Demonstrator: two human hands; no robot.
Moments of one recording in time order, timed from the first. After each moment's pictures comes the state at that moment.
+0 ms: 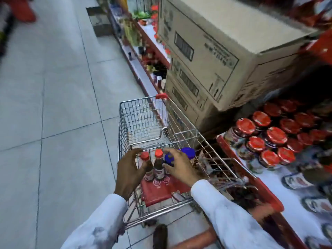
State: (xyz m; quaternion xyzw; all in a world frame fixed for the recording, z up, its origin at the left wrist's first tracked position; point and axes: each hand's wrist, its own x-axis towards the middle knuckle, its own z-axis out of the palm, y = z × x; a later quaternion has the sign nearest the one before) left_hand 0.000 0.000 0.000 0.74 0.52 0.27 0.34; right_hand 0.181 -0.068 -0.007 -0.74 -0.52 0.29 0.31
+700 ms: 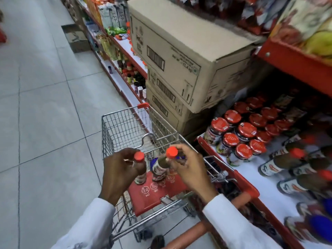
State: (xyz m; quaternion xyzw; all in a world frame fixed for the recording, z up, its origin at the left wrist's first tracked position) left_hand 0.023 -0.013 0.085 0.76 0.46 0.26 0.38; right_hand 0.199 -0.134 0.083 -0.73 -0.39 0.26 0.50
